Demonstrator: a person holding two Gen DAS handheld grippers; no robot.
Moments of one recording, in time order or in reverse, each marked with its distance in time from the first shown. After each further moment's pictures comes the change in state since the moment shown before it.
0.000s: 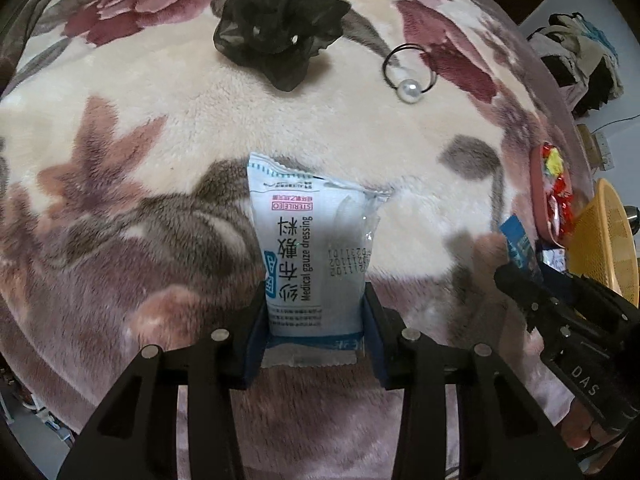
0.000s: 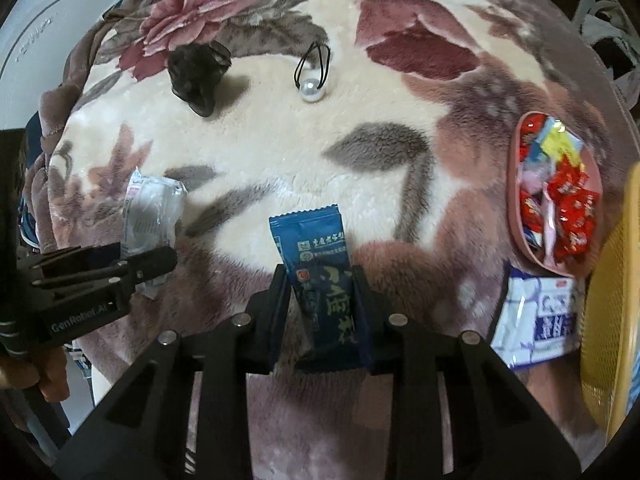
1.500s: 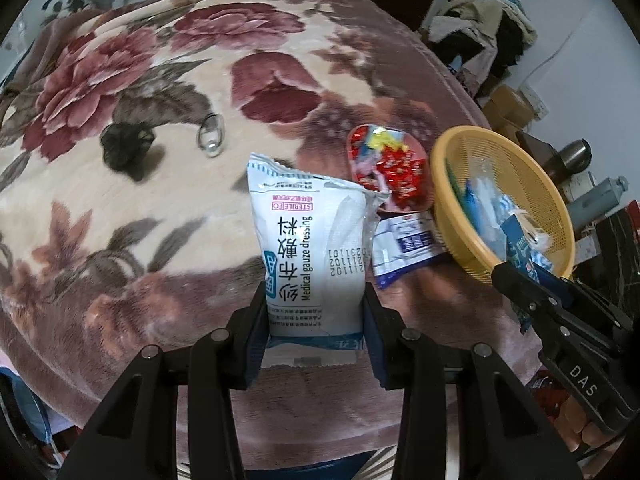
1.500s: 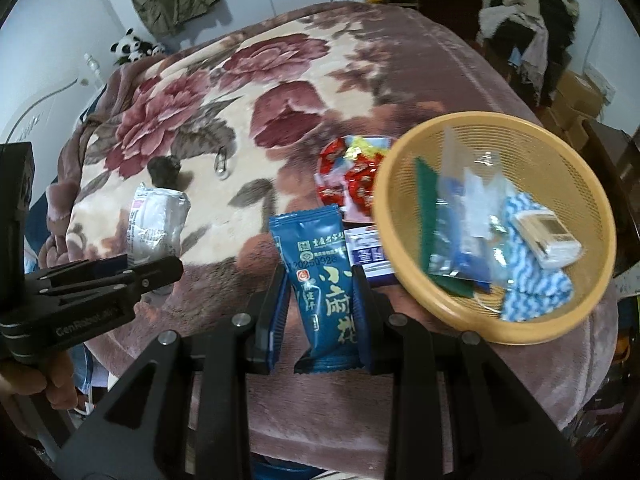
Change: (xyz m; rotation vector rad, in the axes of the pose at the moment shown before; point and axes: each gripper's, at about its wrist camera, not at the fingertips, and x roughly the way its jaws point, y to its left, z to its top) left arm -0.098 -0.183 -0.059 0.270 -0.147 -0.075; right arm -0.157 -0.104 -0.093 0.230 -0.280 -0.068
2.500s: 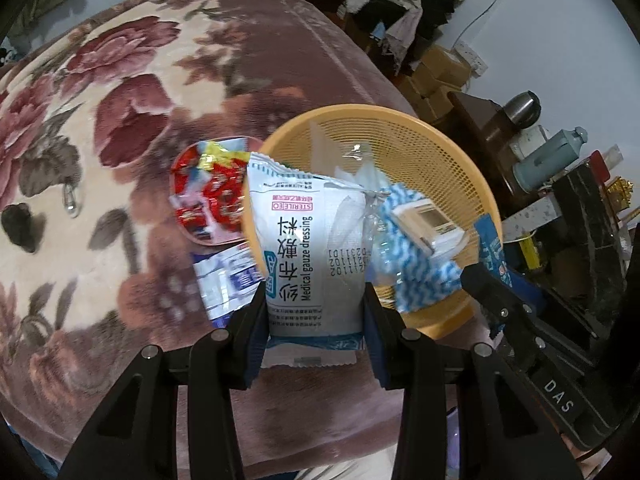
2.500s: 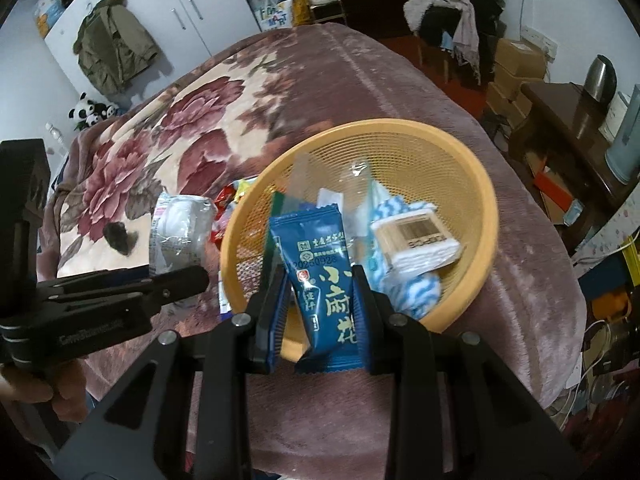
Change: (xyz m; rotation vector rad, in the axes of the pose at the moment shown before) left arm 0.042 -0.171 0.044 0.165 0.075 -0.151; right arm -0.042 -0.139 0.006 0.191 -0.075 -0.050
